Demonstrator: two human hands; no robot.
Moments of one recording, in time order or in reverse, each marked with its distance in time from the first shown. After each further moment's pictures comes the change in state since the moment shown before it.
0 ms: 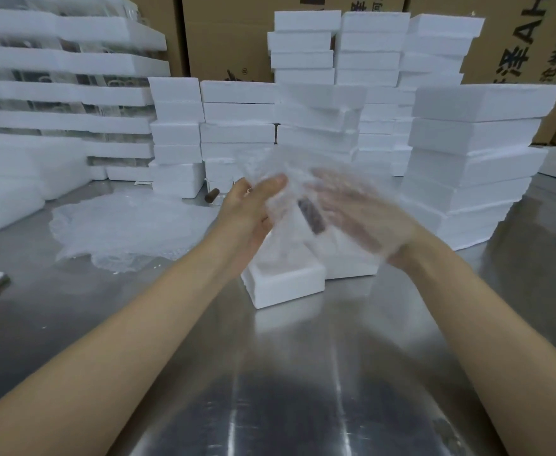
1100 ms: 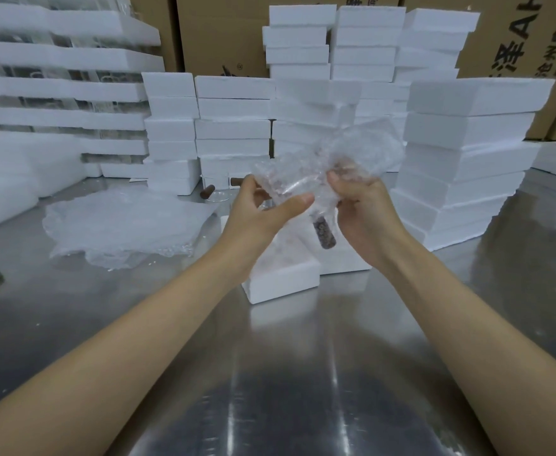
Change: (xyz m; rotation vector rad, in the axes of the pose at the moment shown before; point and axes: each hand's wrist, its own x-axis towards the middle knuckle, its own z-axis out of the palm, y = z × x) left_hand -0.010 -0.015 0.014 0.264 0.050 0.117; right_hand 0.001 0.007 0.011 0.086 0.189 -0.127
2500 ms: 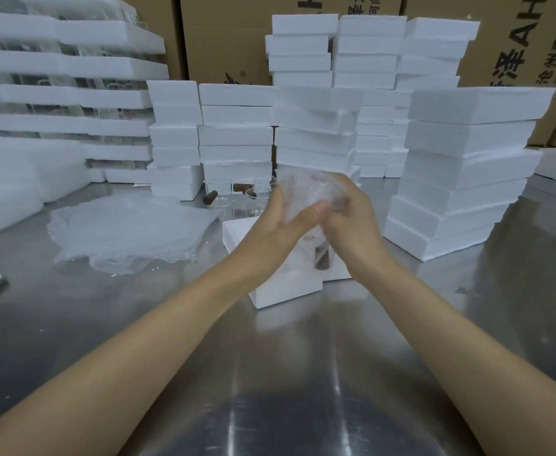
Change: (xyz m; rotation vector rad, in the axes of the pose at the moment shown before) left_hand -0.003 -0.005 0.004 0.134 -0.280 0.081; right_hand -0.011 0.011 0.021 -0.495 0.184 -0.113
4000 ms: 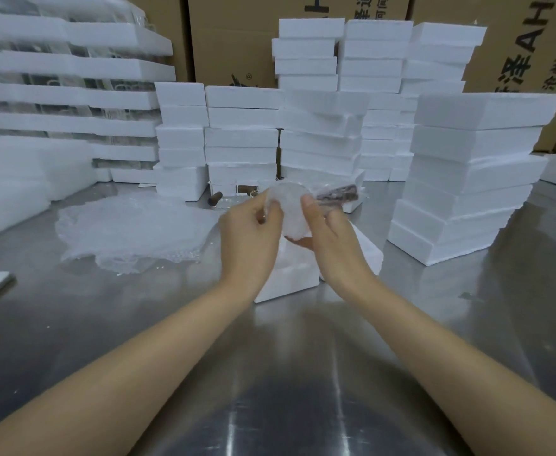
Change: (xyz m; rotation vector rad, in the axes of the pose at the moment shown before) left_hand -0.006 -0.001 -0.003 0.343 0.607 0.180; right_hand -0.015 0.007 0.023 0.069 -0.138 0.059
